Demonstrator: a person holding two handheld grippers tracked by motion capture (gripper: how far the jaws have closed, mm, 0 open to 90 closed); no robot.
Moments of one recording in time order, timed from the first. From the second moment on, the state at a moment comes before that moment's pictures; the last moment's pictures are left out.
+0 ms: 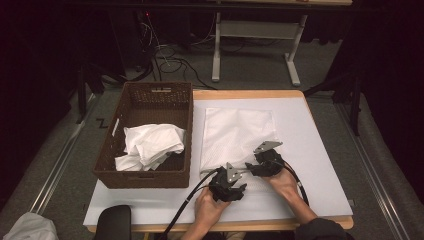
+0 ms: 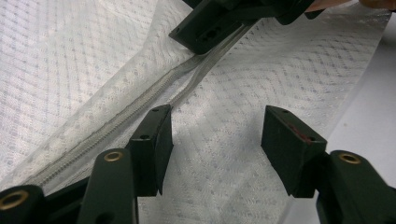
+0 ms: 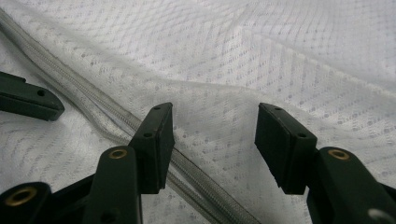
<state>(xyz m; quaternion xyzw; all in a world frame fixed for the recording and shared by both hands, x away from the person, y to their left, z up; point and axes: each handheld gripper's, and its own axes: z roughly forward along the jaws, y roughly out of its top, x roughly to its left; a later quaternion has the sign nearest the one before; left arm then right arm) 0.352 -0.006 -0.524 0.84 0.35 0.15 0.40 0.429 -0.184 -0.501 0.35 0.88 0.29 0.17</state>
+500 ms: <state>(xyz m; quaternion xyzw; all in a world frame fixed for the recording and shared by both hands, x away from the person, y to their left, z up) 0.352 -0.006 -0.524 0.84 0.35 0.15 0.40 0.435 -0.177 -0.506 0.35 0.88 0.29 0.14</state>
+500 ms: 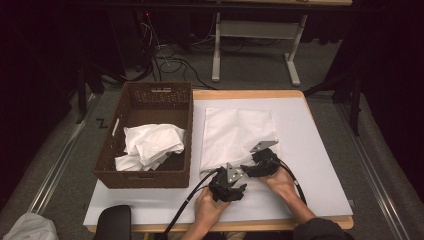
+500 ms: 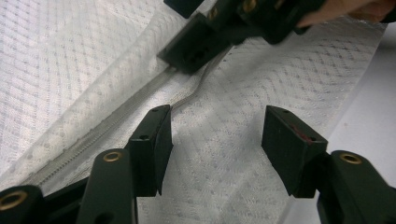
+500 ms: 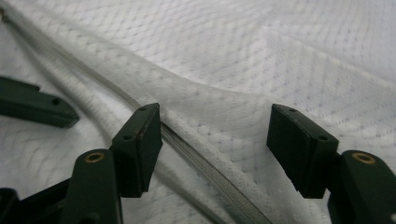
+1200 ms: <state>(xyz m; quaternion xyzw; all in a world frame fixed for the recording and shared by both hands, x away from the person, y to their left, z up) 0.352 -0.006 -0.524 0.84 0.35 0.15 0.40 0.445 -0.194 -0.503 0.35 0.88 0.29 0.14</state>
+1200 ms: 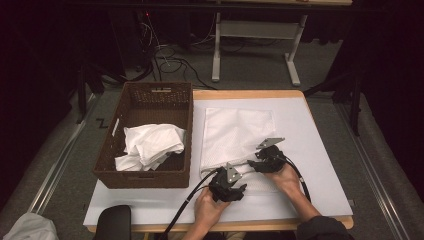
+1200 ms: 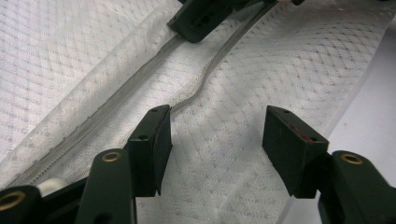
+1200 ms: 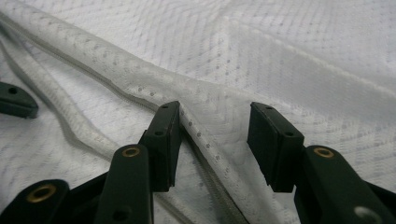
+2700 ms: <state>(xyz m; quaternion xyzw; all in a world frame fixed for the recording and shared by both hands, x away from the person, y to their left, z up) 0.352 -0.006 -0.524 0.84 0.35 0.15 0.40 0.432 -0.202 -0.462 0.30 0.88 0.32 0.19</state>
